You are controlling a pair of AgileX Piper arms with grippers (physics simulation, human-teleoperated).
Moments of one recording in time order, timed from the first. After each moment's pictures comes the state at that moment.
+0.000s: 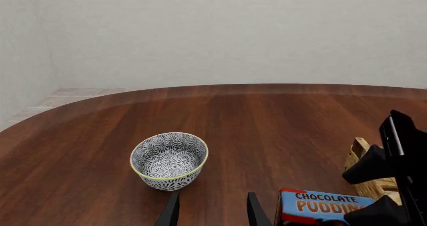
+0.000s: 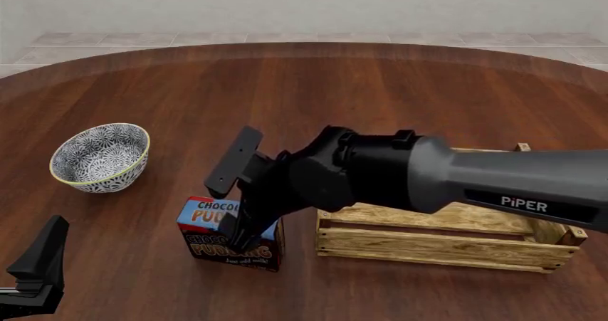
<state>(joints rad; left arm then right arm) 0.00 0.00 0.00 0.00 0.00 0.96 1.79 -1.27 0.44 -0.27</state>
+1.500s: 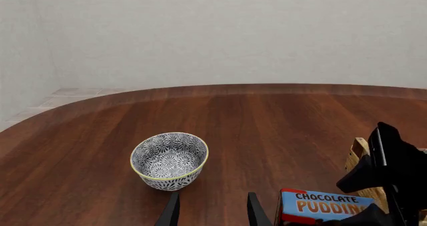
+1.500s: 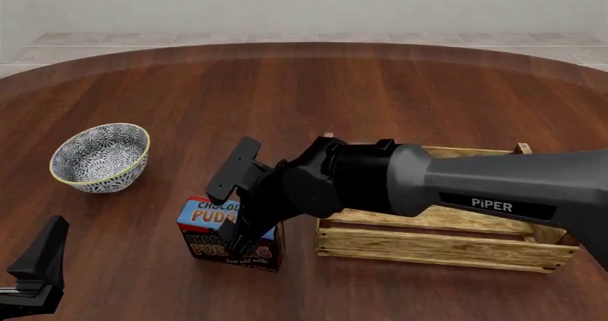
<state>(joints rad) 0.00 0.00 0.00 0.00 0.00 0.96 1.84 -1.27 0.41 -0.24</state>
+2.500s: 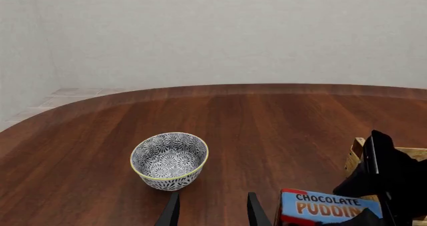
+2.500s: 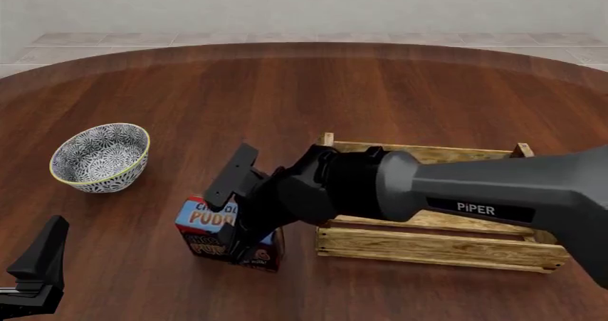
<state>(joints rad) 0.00 0.00 0.00 0.00 0.00 0.96 1.87 -1.27 0.39 -0.21</state>
